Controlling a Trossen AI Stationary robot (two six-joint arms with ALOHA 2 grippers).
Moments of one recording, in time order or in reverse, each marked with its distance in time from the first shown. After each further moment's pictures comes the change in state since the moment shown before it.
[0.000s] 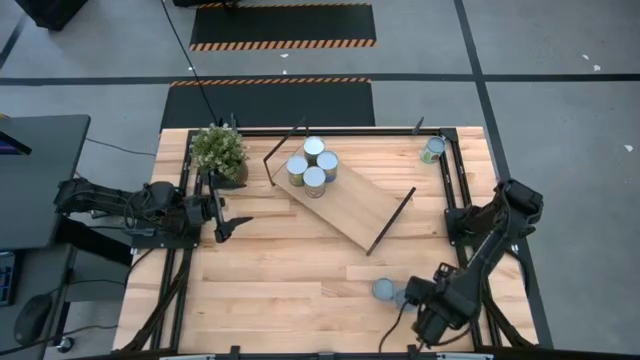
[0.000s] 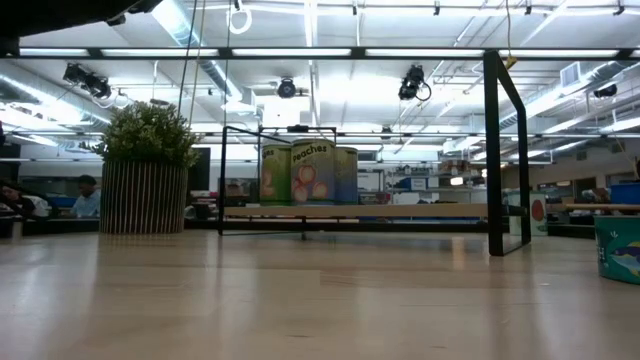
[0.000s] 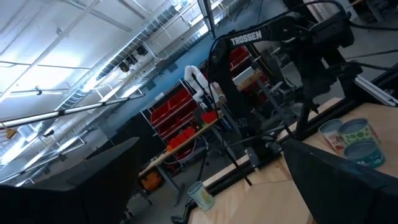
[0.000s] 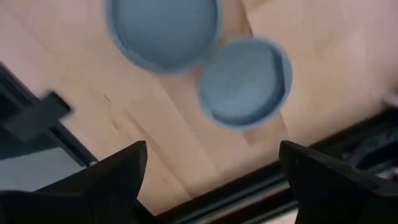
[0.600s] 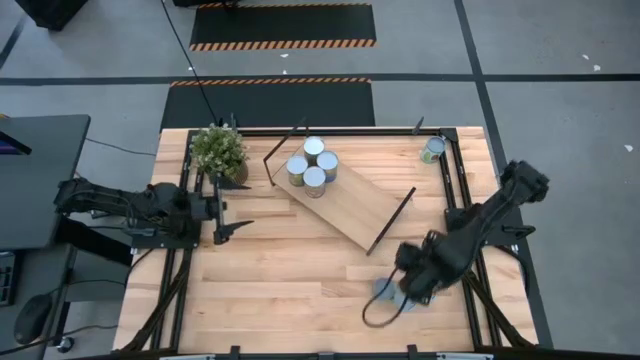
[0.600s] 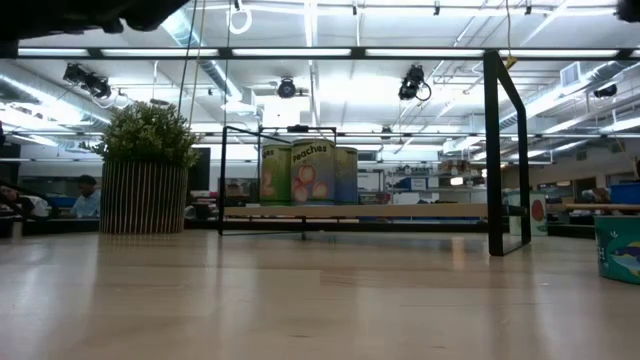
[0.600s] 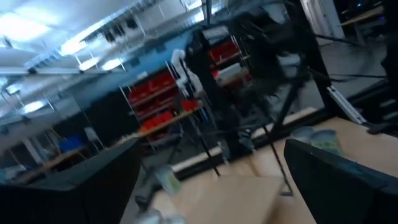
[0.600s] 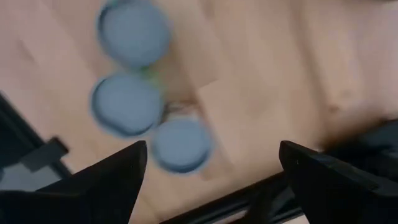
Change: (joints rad) left arm 0.000 0.000 0.000 -0.067 0.000 -0.216; right arm -0.203 -0.170 0.011 -0.121 0.102 -0.242
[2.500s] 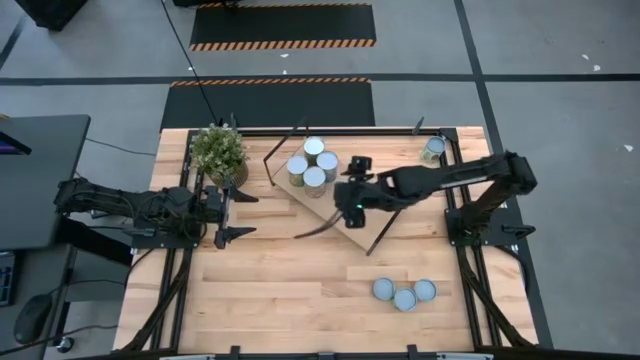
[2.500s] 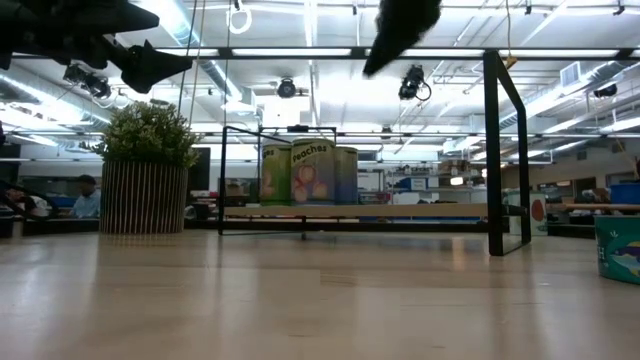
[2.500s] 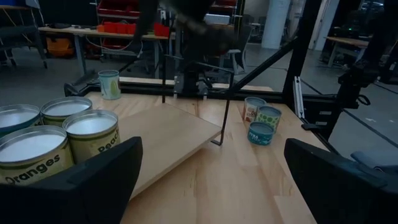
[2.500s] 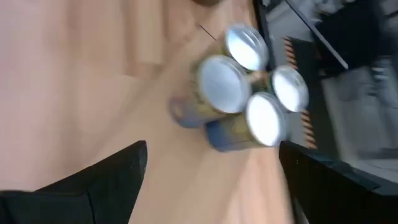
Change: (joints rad) left arm 0.000 0.000 0.001 -0.273 0.009 -0.570; right arm -0.573 0.023 0.120 0.556 0.539 -1.229
